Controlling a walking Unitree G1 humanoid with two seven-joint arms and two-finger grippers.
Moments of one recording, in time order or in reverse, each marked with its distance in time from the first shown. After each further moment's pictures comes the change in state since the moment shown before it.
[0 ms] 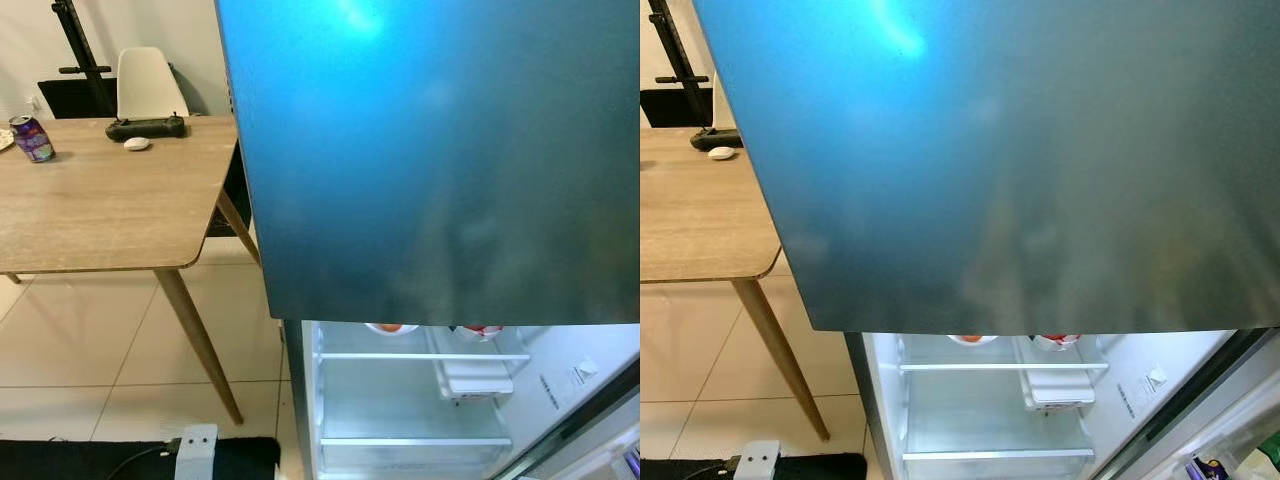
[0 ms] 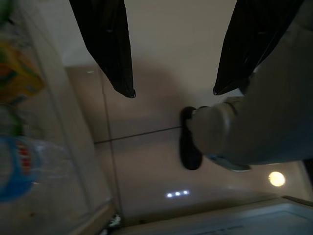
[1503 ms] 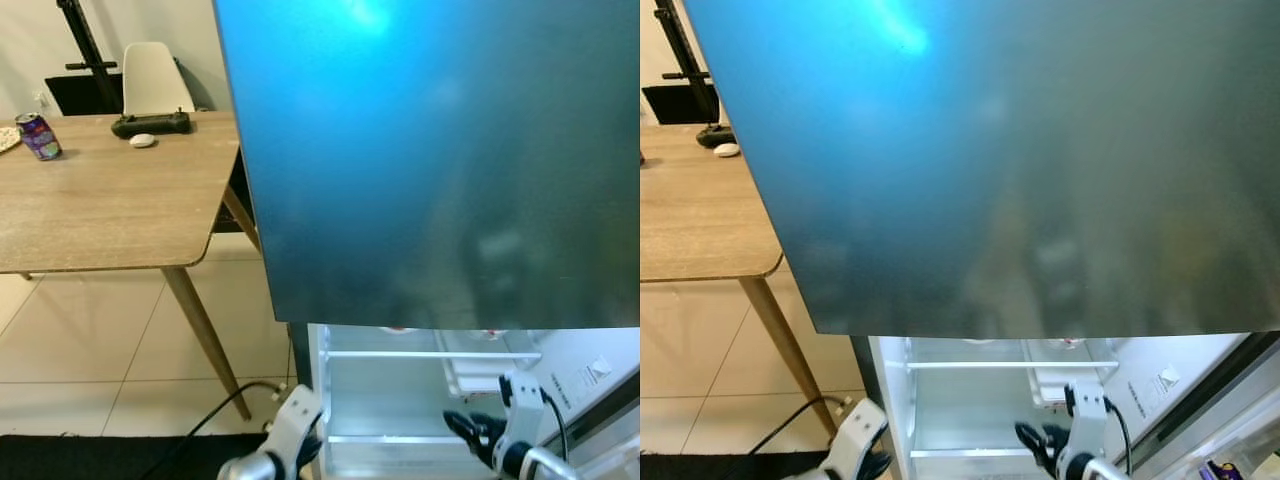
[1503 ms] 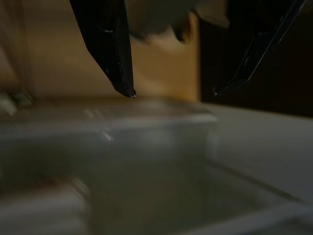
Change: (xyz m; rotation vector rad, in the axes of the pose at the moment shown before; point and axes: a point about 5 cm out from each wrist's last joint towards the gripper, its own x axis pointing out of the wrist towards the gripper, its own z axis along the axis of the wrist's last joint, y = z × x) left arm 0.000 -0.073 0.029 0.447 -0.150 -0.503; right arm -0.005 0.023 0.100 0.074 -0.353 0.367
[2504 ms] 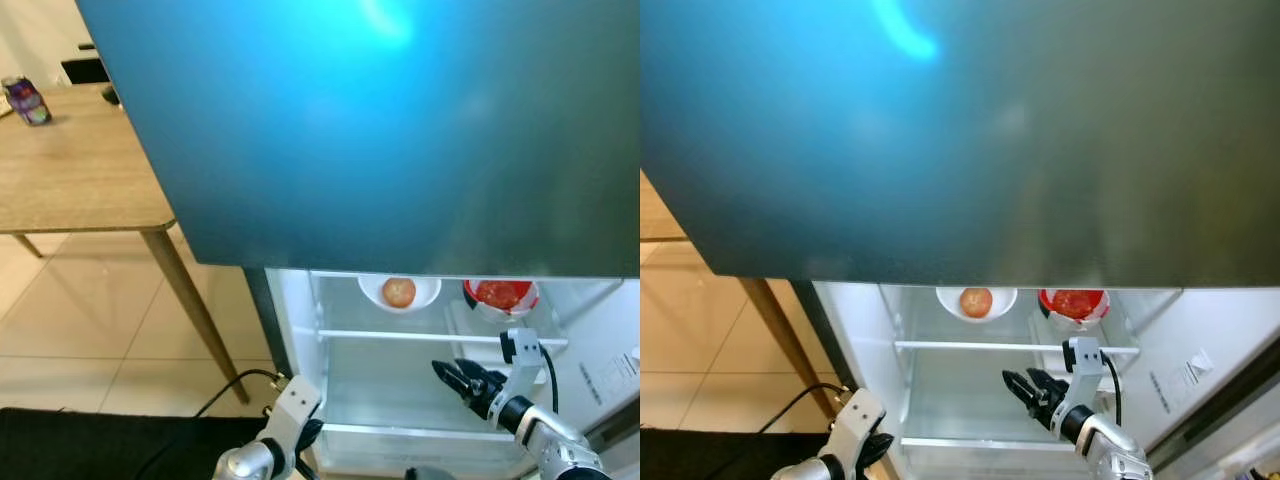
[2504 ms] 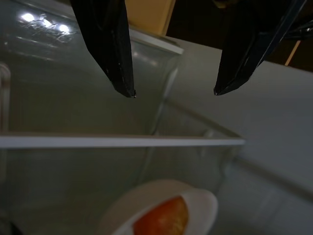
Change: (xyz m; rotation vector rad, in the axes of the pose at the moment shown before) left arm 0.013 -0.013 0.056 0.140 -0.242 -0.095; right arm 0.009 0.036 0.078 -0.056 -0.282 0.374
